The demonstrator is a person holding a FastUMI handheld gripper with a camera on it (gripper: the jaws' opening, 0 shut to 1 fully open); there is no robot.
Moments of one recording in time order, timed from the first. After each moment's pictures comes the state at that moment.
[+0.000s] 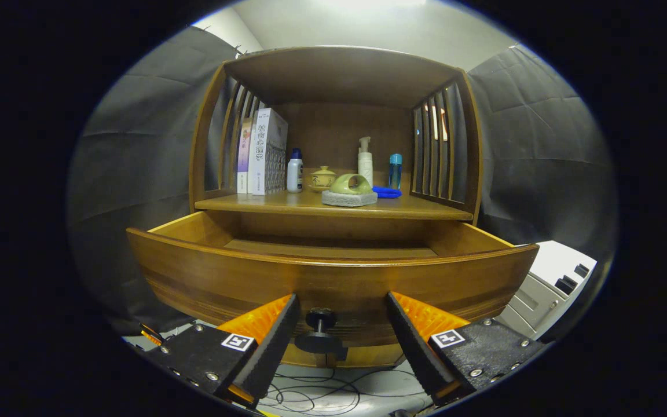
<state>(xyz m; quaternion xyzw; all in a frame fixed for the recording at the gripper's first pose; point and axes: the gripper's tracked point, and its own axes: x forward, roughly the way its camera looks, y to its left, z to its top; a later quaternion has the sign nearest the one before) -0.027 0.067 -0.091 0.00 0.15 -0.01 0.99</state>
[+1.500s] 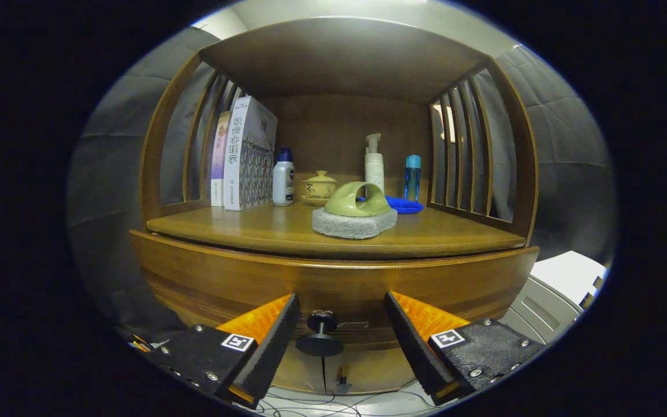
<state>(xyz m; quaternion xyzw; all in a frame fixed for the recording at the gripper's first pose) 0.108 0.059 -0.098 0.00 0.14 -0.01 0.99</state>
